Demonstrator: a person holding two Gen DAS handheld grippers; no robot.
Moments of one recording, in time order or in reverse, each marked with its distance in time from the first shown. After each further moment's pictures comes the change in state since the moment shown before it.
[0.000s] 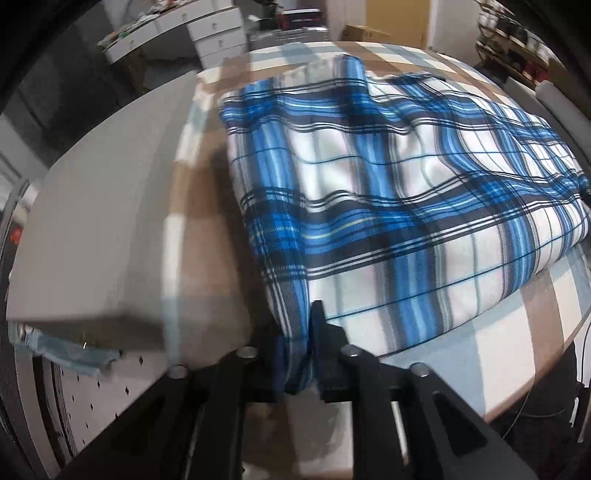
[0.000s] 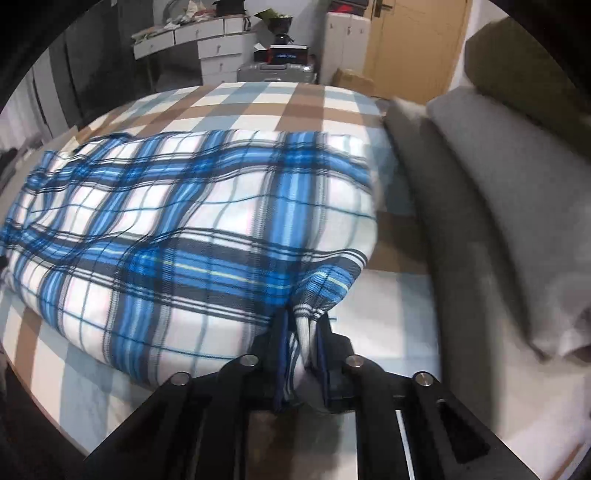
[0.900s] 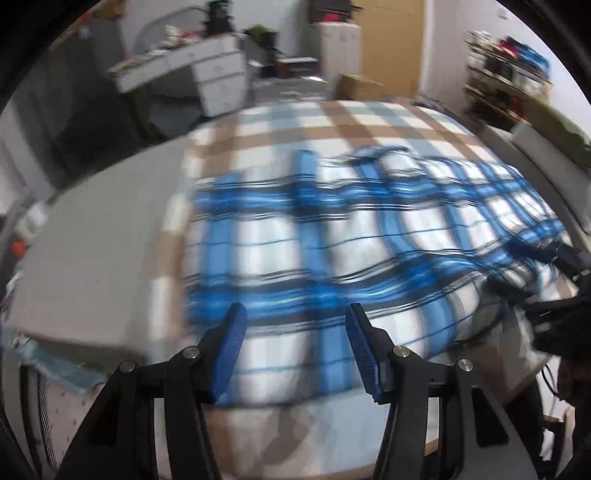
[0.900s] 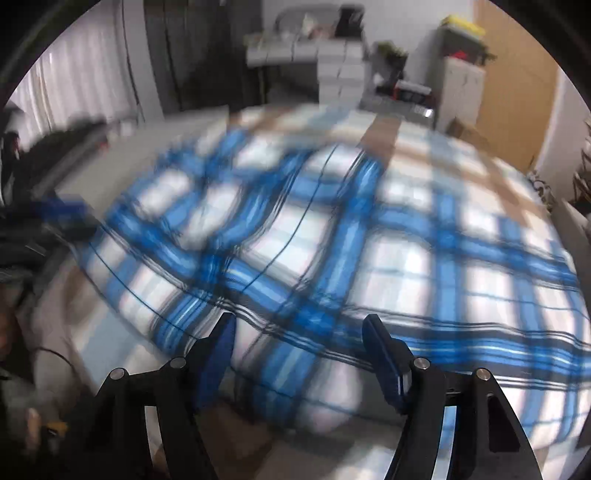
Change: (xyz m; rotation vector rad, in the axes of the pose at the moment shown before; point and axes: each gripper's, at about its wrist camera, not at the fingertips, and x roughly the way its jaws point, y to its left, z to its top) left arm -0.044 -0.044 -0.009 0.003 -0.193 -0.073; right arm -0.046 0.195 0.011 -0.142 -0.193 0.351
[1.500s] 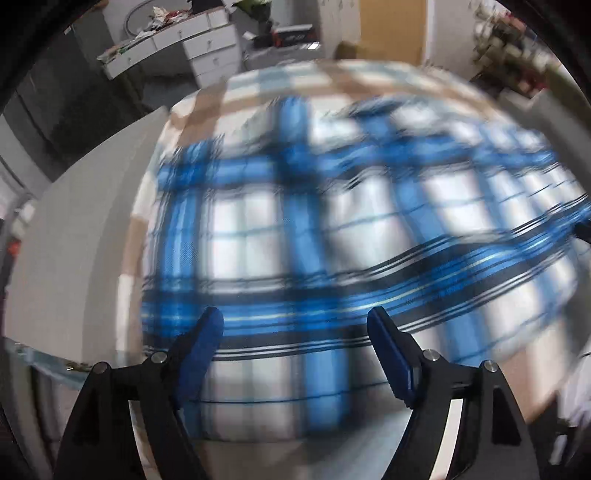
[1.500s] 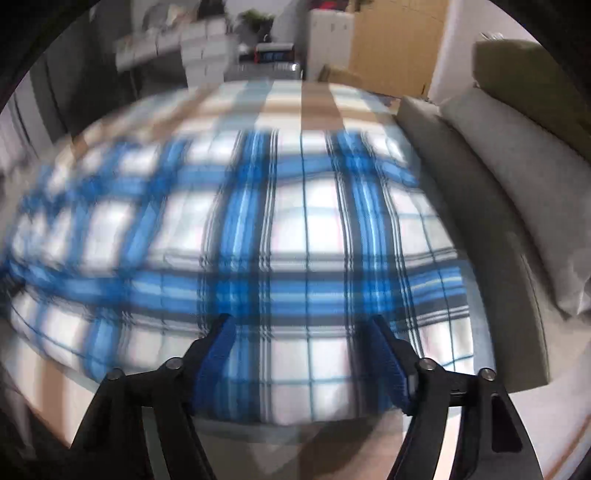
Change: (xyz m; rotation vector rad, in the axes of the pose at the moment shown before) left arm 0.036 0.000 0.009 -0.006 0.089 0.004; right arm -0.033 -0.144 -0.031 0.301 0.119 -0.221
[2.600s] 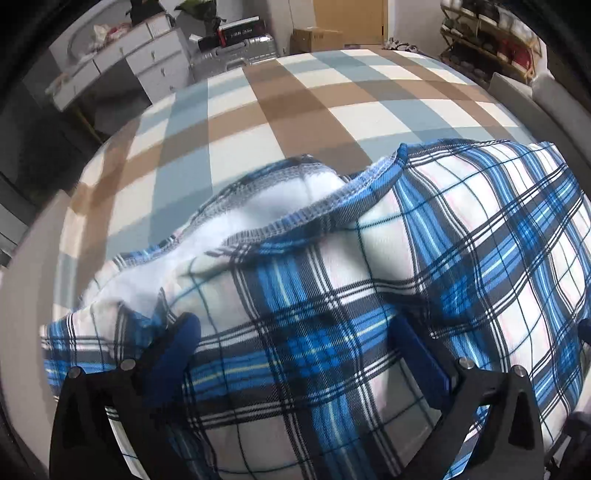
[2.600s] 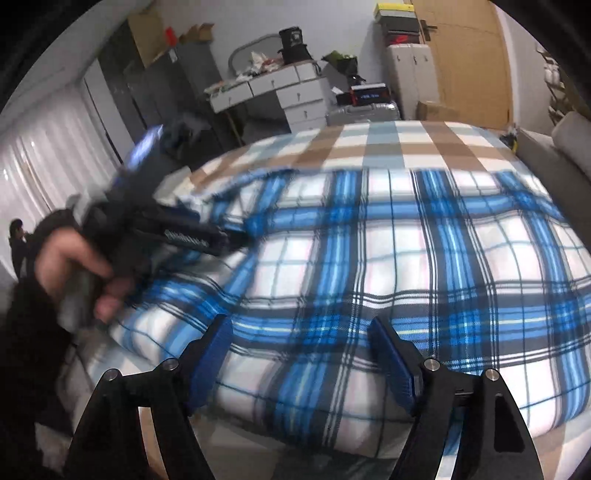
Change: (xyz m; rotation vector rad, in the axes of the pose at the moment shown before) left arm 0.066 -0.036 0.092 0.141 0.069 -0.005; right arm -0.001 0.074 -0.011 -0.069 -0.134 0.413
